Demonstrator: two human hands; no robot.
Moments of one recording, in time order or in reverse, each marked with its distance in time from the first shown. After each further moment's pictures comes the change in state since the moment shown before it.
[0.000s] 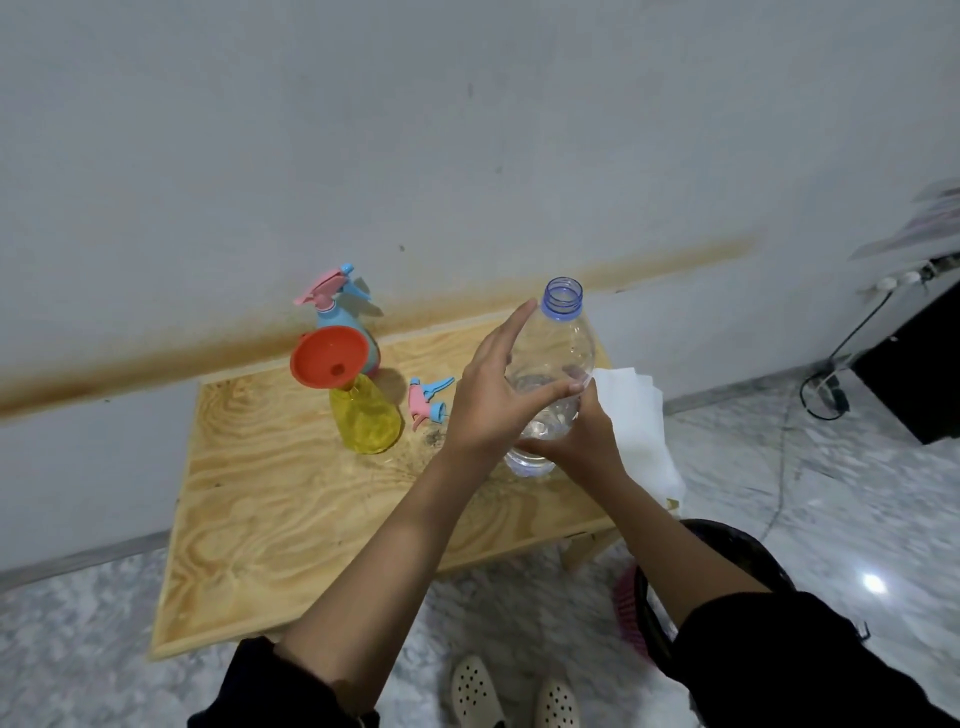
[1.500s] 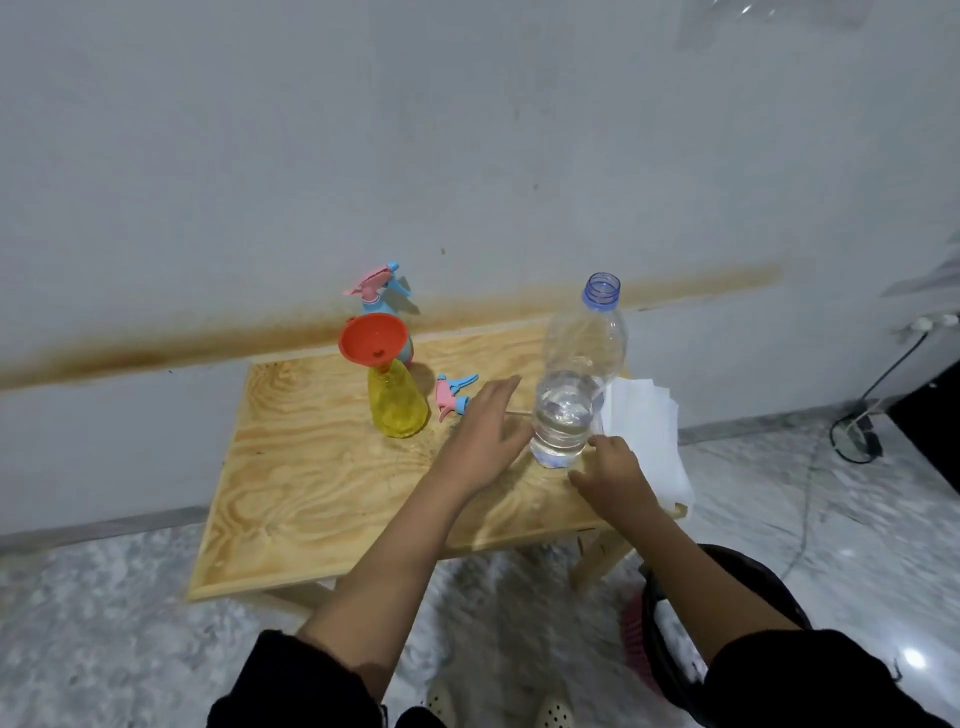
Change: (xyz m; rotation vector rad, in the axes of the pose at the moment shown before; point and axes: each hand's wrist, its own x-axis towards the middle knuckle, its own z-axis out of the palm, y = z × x) left_hand -0.042 -0.050 -0.019 0.459 -0.125 0.008; right_hand -0.038 0.039 -0.005 -0.440 -0.114 0.034
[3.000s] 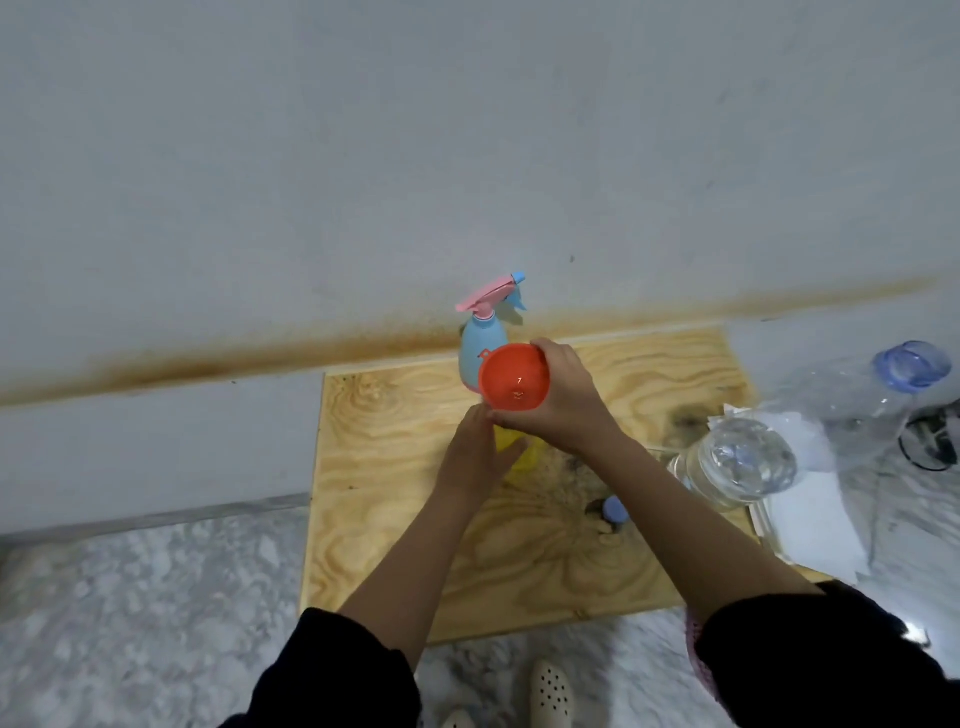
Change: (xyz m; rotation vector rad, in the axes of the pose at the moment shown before) left_hand 0.036 -0.172 -0.092 -0.087 0.123 -0.198; right_hand 0.105 -0.245 0.070 0.194 -0.035 -0.286
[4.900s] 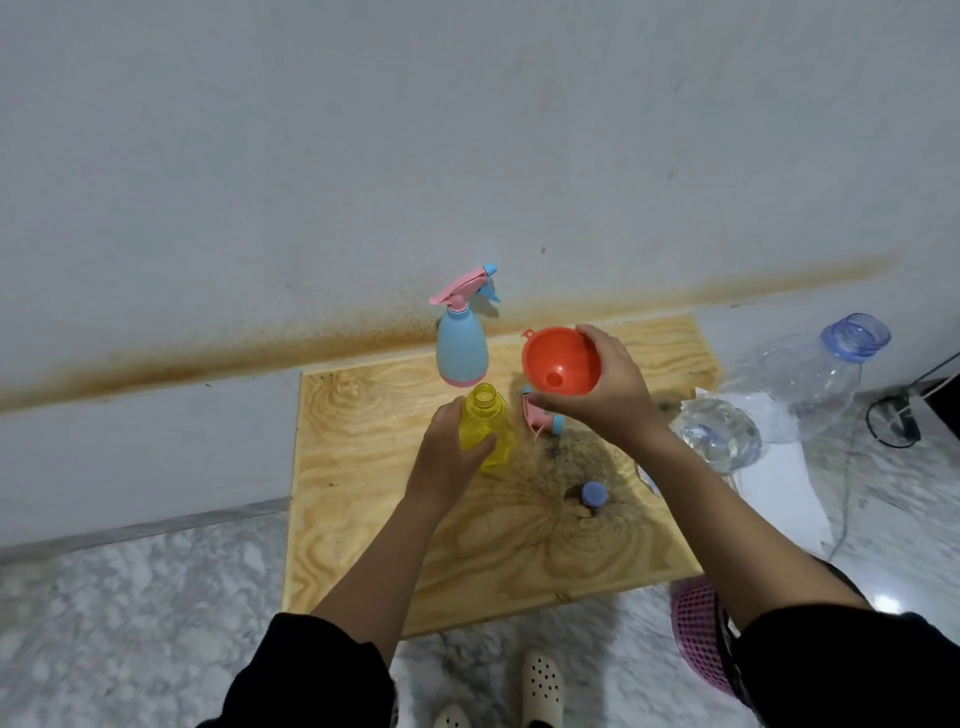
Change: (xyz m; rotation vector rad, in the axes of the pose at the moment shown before) left_hand -0.007 -0.024 0.006 -0.043 0.073 0.087; right_hand -0.026 0.031 -0.048 0.141 0.119 0.157
